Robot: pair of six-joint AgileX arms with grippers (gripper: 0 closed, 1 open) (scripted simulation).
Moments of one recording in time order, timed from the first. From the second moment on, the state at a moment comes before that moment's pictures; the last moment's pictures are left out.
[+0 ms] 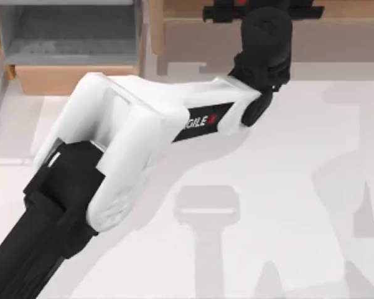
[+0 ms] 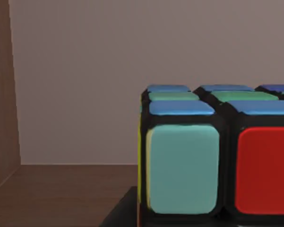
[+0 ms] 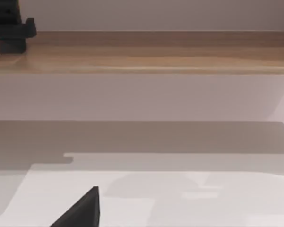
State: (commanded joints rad) left arm -0.76 2.67 2.08 0.86 -0.69 0.18; right arm 0.00 0.00 0.00 0.00 0.00 0.00
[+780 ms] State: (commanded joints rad) left arm -0.76 2.67 2.08 0.86 -0.69 0.18; right arm 0.00 0.00 0.00 0.00 0.00 0.00
